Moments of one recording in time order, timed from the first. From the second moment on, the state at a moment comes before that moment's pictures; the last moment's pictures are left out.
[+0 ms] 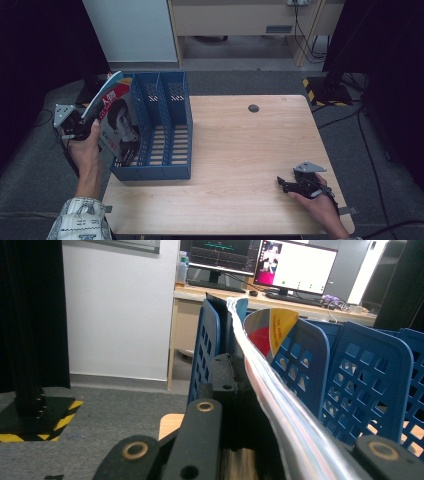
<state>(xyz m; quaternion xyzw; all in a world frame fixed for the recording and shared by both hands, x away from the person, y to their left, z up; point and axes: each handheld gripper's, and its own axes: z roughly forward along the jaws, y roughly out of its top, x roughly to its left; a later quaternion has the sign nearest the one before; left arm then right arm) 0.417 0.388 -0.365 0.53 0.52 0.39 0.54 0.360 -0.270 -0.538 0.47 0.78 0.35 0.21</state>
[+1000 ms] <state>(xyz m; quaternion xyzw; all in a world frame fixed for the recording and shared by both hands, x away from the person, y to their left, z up) 0.416 0.386 -0.338 0.57 0.50 0.41 0.51 0.359 -0.270 -0.537 0.47 0.78 0.35 0.21</state>
